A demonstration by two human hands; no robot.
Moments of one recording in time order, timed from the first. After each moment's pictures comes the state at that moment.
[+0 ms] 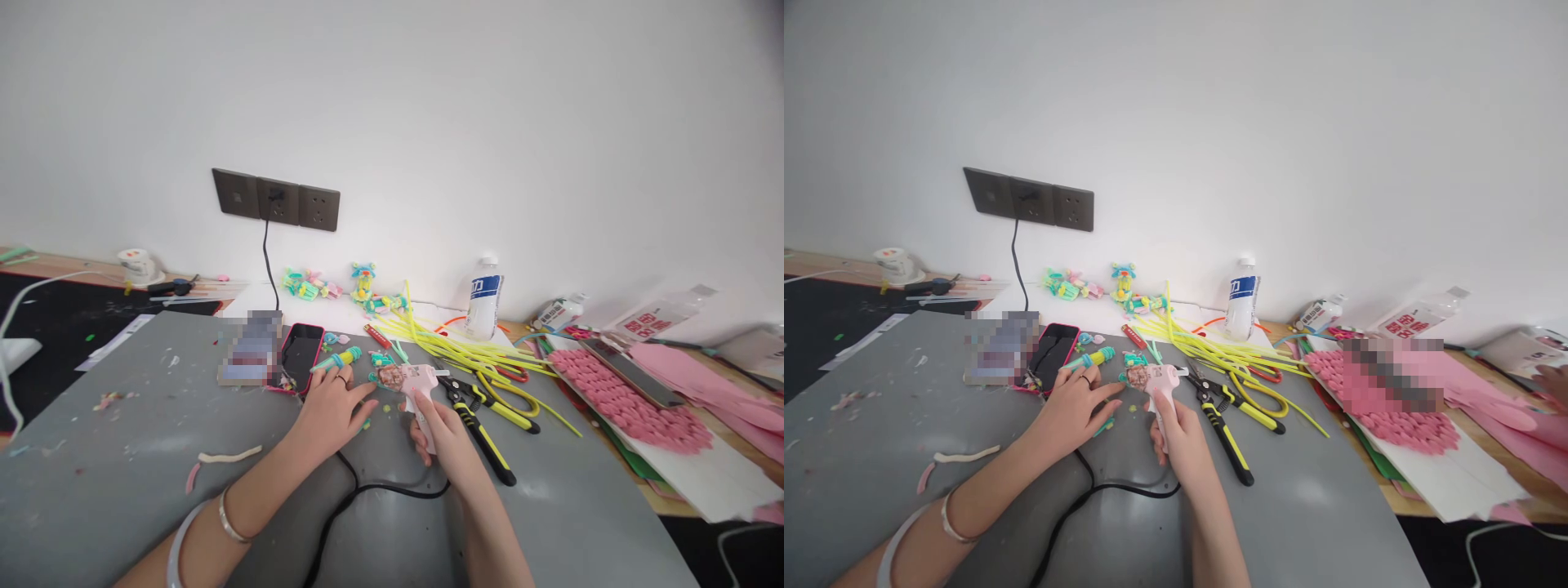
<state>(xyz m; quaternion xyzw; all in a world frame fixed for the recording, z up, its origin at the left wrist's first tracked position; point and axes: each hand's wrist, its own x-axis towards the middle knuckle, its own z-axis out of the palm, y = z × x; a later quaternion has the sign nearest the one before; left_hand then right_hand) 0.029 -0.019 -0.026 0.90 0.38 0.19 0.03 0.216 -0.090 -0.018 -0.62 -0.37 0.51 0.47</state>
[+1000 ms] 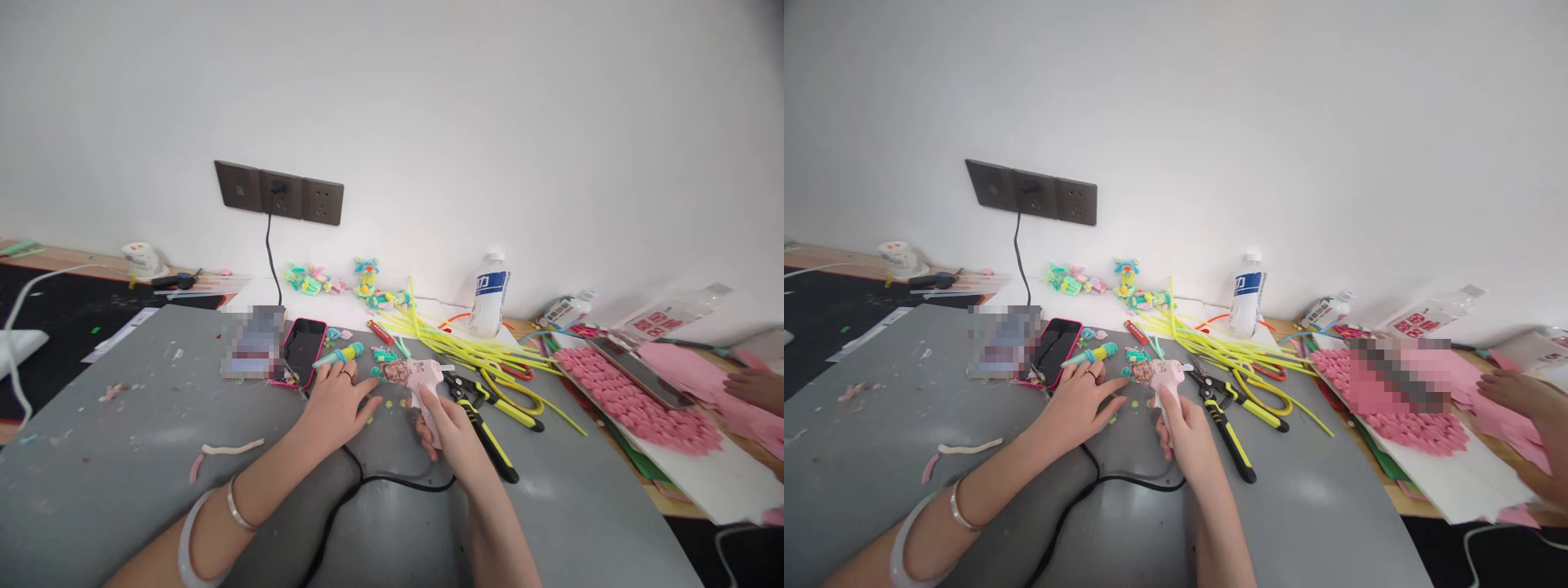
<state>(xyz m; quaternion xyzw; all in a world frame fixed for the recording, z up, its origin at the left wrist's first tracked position) 0.033 -0.019 -0.024 0.90 0.40 0.15 0.03 0.220 -0.091 -0.016 -0.64 -0.37 0.49 0.46</state>
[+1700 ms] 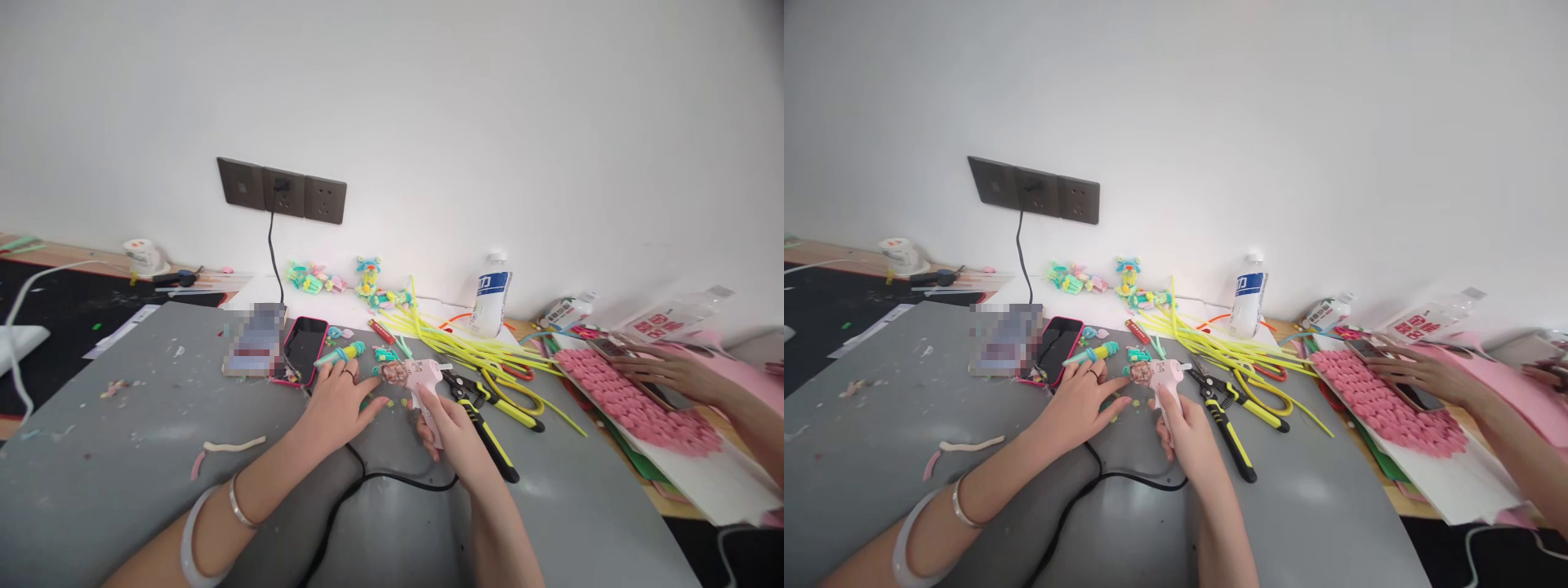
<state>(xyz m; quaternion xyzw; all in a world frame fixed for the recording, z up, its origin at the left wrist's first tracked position) 0.035 -0.021 -0.024 0.90 0.40 0.15 0.04 0.221 -0.090 -0.014 -0.65 -0.39 0.49 0.43</state>
